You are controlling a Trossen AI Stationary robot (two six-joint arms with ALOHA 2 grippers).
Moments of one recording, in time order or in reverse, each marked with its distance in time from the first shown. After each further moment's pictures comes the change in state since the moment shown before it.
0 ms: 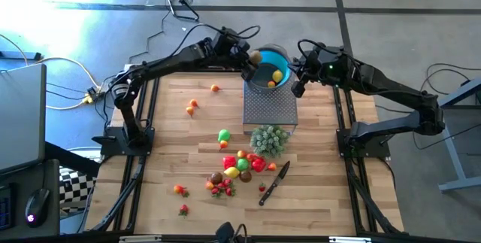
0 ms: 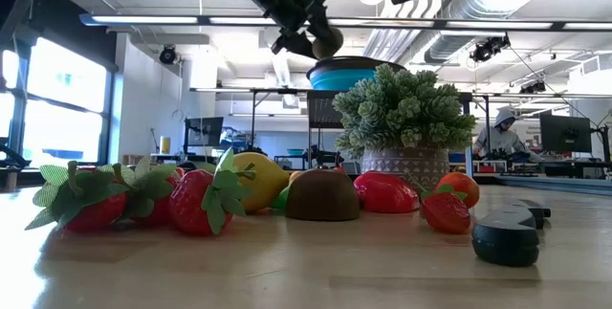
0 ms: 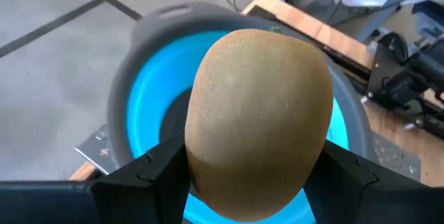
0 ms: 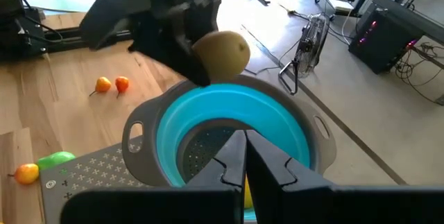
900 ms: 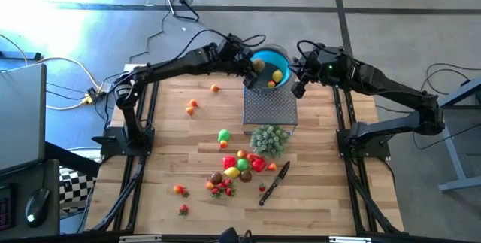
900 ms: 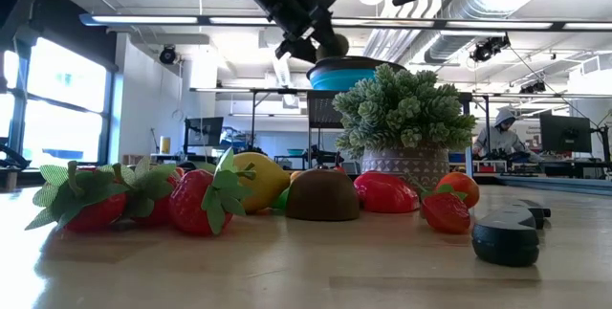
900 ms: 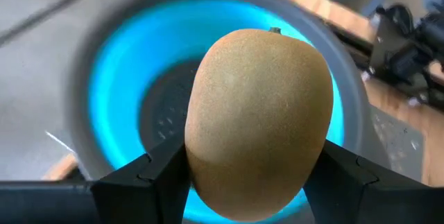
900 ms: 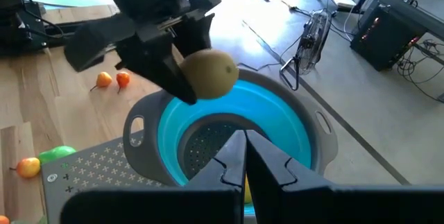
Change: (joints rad) left arm -0.042 0.028 0.000 -0.039 -0.020 0.011; right arm 0.000 0.000 0.000 -0.017 -0.004 0.000
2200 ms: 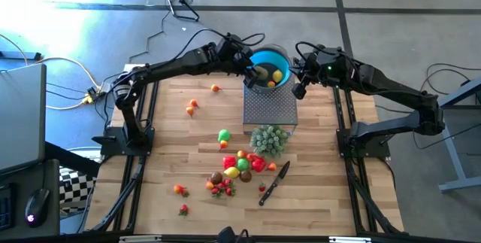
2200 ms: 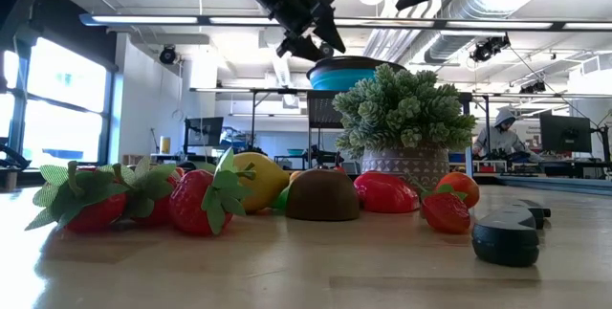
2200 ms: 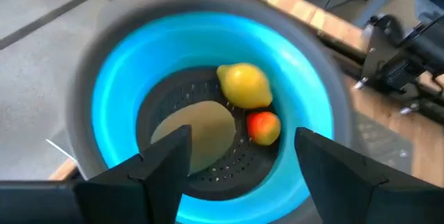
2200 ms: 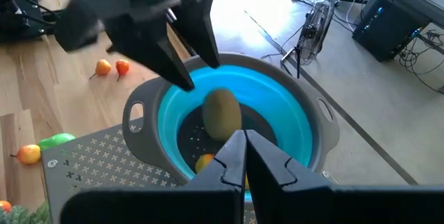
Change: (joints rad) left arm 0.007 -0.018 -0.001 0.026 0.001 -0.011; right arm 0.000 0.000 0.000 -0.042 0.000 0.008
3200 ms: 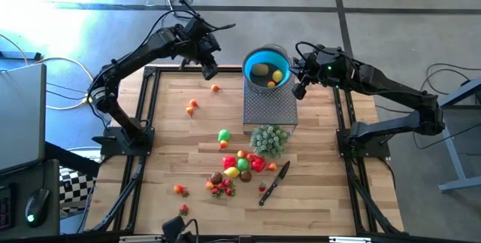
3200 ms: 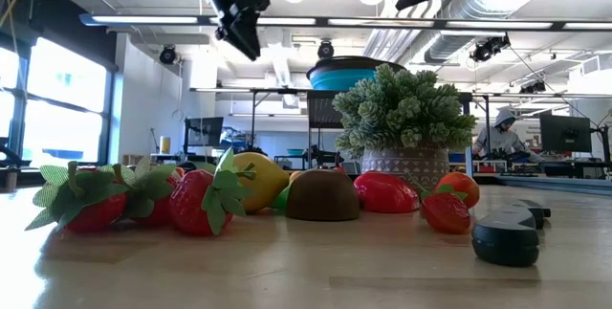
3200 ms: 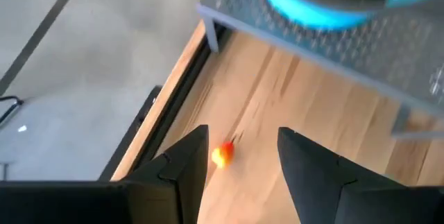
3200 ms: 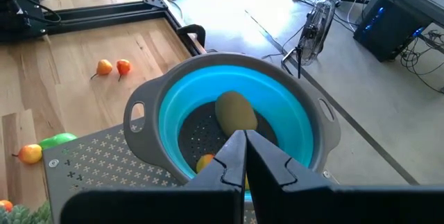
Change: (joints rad) left arm 0.218 -0.199 0.000 -0.560 -0.003 0.391; right arm 0.000 0.000 0.000 0.000 -0.004 0.000
